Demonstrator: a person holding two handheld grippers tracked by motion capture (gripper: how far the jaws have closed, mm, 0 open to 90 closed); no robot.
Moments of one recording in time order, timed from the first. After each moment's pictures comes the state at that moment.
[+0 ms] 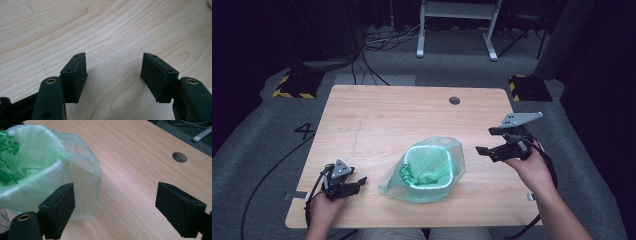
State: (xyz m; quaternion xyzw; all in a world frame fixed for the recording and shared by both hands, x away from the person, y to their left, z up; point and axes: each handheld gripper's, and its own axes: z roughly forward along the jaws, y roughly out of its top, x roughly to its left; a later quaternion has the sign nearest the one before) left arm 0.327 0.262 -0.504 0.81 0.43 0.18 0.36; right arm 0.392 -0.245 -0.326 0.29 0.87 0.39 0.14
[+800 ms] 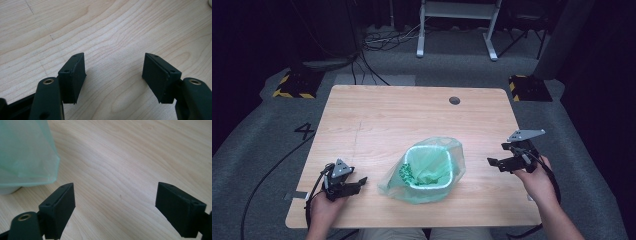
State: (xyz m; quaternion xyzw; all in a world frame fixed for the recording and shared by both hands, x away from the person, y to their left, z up) left arm 0.328 0.262 -0.504 0.81 0.43 0.18 0.36; right arm 0.395 -0.288 -0.398 0.37 0.86 0.33 0.14
